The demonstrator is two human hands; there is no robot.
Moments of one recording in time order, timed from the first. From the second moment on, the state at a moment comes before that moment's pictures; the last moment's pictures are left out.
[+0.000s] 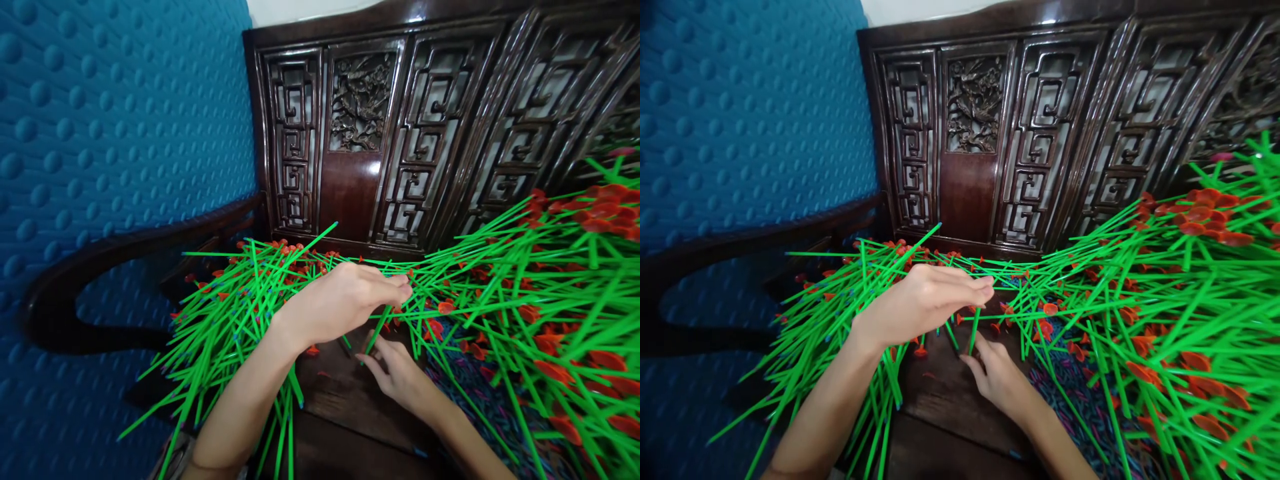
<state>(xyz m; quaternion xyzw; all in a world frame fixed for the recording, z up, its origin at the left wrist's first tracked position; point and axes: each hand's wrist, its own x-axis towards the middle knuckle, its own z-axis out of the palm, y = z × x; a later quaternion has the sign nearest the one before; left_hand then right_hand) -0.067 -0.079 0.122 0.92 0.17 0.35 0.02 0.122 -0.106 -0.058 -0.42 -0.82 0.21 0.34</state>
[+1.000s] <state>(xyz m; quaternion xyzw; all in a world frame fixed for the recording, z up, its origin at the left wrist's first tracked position) -0.153 -0.060 0.138 0.71 0.60 0.33 -0.20 0.116 -0.103 -0.041 -0.48 -0.51 0.54 0.46</state>
